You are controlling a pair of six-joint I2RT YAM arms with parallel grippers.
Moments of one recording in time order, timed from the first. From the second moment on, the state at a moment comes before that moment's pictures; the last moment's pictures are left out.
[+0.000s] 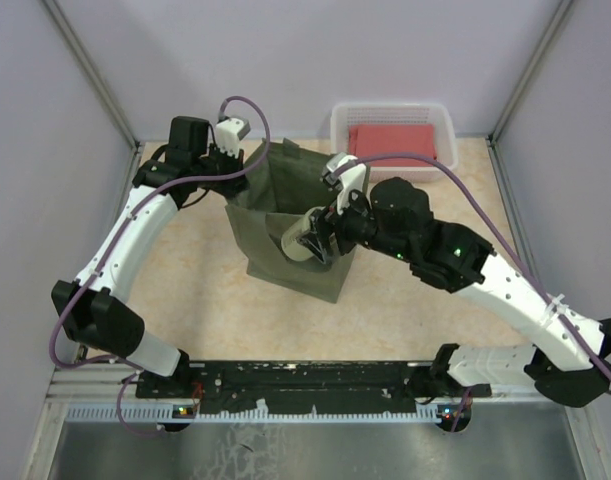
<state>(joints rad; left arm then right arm) -0.31 1.52 1.56 -0.69 0.28 0.10 1.01 1.12 1.41 -0.58 0.07 0.10</state>
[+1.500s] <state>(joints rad) -0.31 1.52 1.59 -0.75 0.29 0.10 0.71 1.49 1.36 -0.14 -0.51 0.28</state>
